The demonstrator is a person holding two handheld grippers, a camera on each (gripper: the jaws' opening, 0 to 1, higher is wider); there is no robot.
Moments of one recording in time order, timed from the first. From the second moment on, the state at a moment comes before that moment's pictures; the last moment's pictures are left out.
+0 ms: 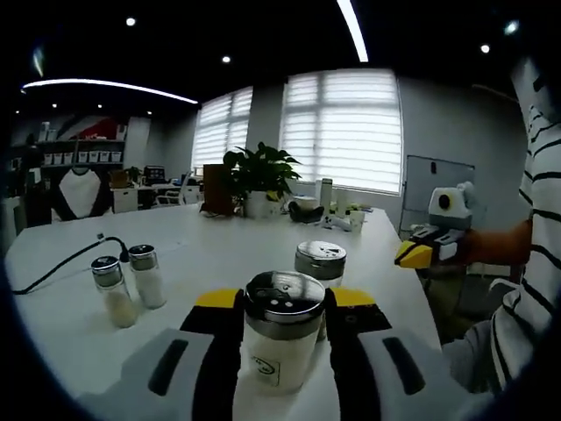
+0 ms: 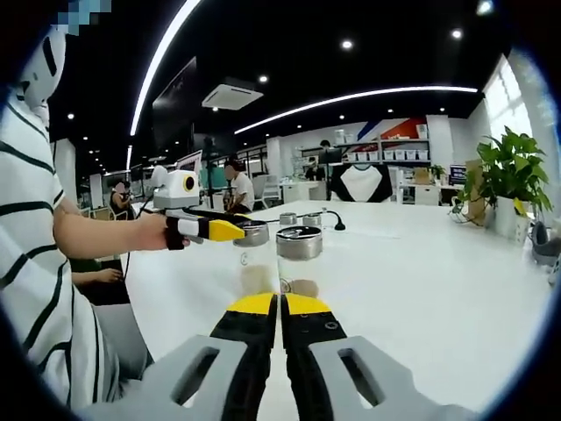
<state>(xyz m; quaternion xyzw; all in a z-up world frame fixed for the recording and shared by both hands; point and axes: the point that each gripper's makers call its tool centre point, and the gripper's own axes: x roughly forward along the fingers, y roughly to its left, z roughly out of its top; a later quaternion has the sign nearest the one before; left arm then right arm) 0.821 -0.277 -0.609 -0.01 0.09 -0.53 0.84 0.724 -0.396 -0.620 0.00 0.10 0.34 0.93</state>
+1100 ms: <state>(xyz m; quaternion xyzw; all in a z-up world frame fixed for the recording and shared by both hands) 0.824 -0.275 -0.597 -0.04 0.06 -0.45 0.89 0.730 -0.404 -0.621 0.02 0.10 0.31 0.94</state>
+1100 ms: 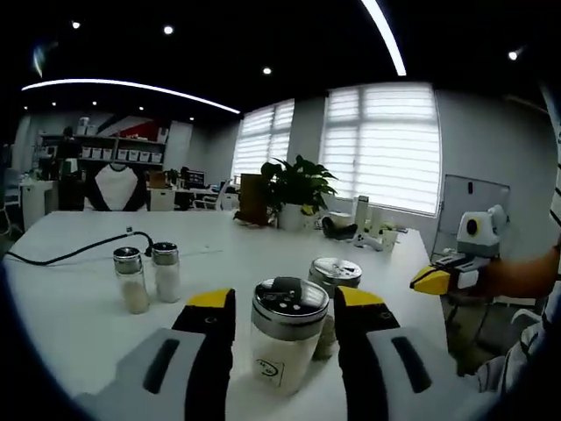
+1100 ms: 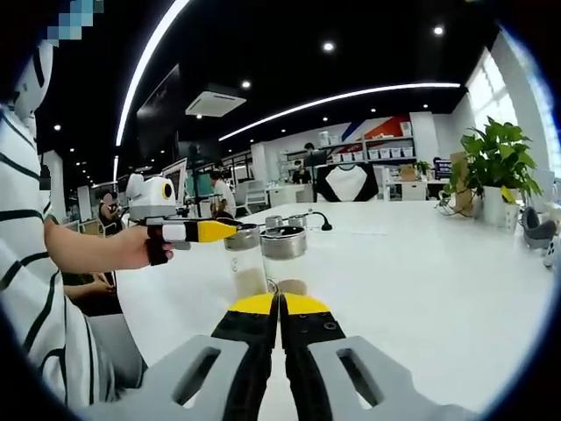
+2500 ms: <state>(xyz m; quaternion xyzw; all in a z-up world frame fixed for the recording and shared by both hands) 0.826 -0.285 -0.607 -0.01 0.07 -0.40 0.91 0.725 -0.404 -0.626 -0.02 0.11 0.30 0.95</state>
